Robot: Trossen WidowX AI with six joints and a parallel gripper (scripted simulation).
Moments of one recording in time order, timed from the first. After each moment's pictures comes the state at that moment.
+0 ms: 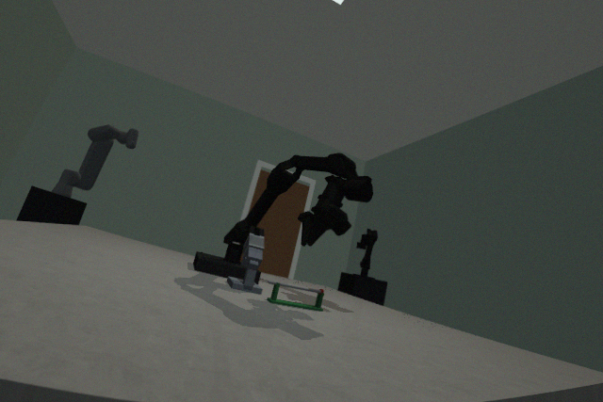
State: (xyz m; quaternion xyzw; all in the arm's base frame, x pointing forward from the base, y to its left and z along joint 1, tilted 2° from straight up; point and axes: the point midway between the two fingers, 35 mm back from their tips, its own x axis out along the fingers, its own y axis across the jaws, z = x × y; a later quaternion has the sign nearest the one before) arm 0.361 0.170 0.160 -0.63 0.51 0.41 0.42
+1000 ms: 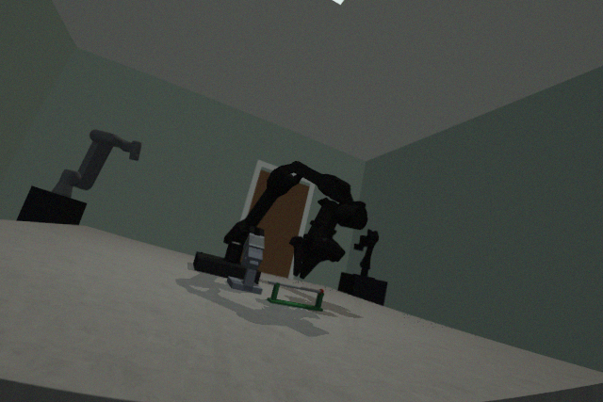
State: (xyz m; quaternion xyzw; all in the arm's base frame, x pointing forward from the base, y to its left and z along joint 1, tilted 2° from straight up) arm 0.381 0.165 0.083 -0.62 0.50 0.45 0.41
